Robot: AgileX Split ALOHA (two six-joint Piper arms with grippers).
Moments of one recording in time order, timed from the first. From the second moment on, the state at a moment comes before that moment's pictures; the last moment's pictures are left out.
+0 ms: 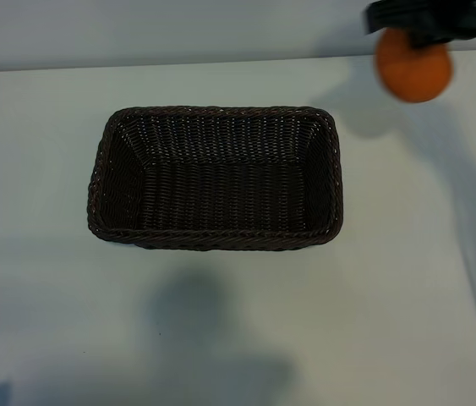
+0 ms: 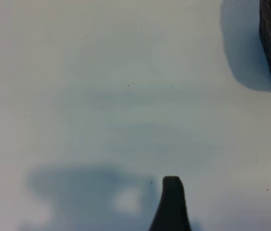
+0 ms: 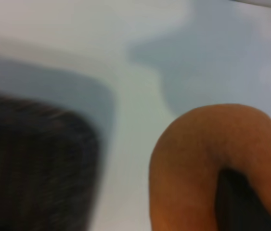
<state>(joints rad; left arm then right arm) 0.02 -0.01 -0.50 0.02 1.08 0.03 0.27 1.65 -1.53 -0.06 0.92 0.19</state>
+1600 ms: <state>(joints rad) 0.02 -0.01 -0.50 0.02 1.09 0.02 0.59 2.05 -1.53 -0.08 0.74 0.15</state>
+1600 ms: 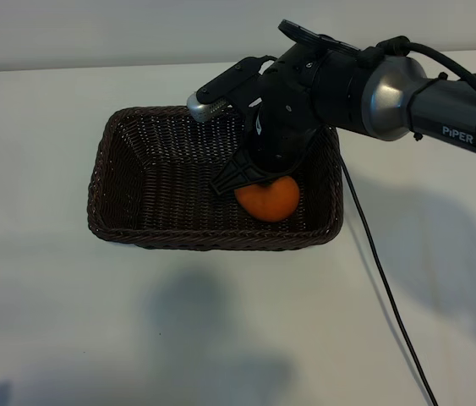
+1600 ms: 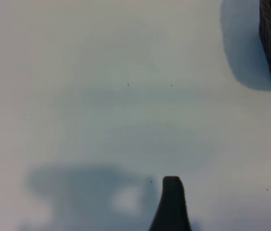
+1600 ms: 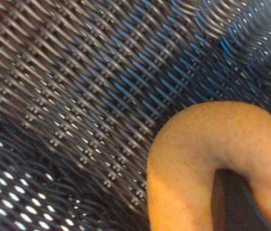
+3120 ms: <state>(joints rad) 0.02 -0.01 -0.50 0.02 1.09 0.03 -0.02 2.05 -1.93 -0.11 1.16 0.10</state>
